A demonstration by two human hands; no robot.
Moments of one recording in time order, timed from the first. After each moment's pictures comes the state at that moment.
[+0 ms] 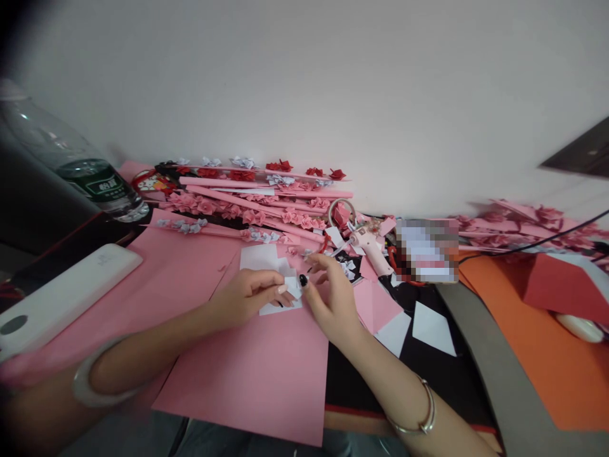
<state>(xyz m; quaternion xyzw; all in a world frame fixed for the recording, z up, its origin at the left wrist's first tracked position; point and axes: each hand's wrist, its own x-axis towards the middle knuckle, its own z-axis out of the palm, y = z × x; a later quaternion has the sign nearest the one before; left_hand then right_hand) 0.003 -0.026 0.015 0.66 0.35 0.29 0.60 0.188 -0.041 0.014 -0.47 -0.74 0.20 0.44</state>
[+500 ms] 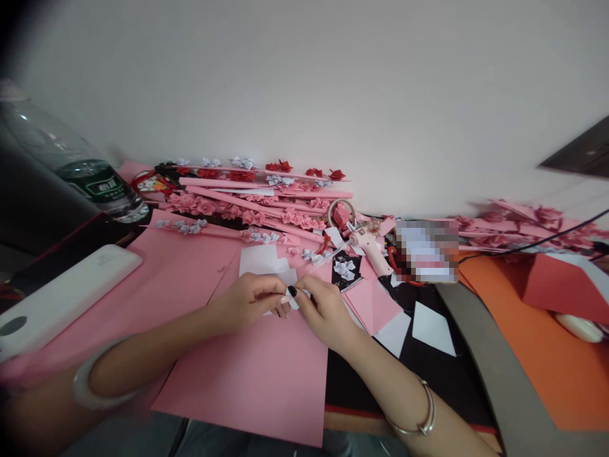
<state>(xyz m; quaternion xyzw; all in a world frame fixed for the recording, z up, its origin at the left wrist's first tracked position) 0.005 -0.028 0.012 0.68 0.34 0.28 0.59 0.186 -0.044 0.011 -0.45 -0.79 0.28 0.31</state>
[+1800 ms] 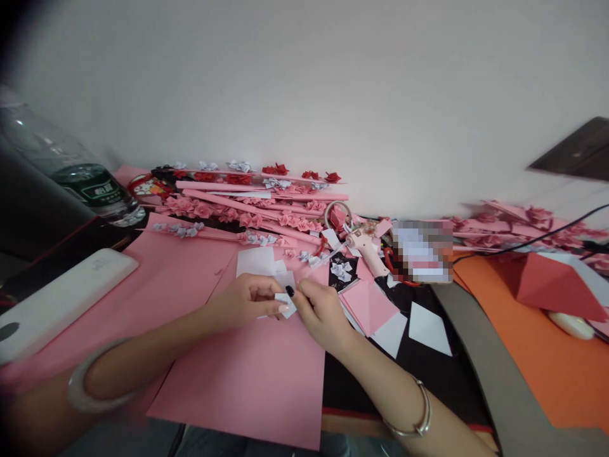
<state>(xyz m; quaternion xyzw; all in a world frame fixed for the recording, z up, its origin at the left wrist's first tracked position) 0.004 -0.026 0.007 0.61 0.35 0.26 0.66 0.185 -0.044 0.007 -0.48 -0.78 0.26 0.32</state>
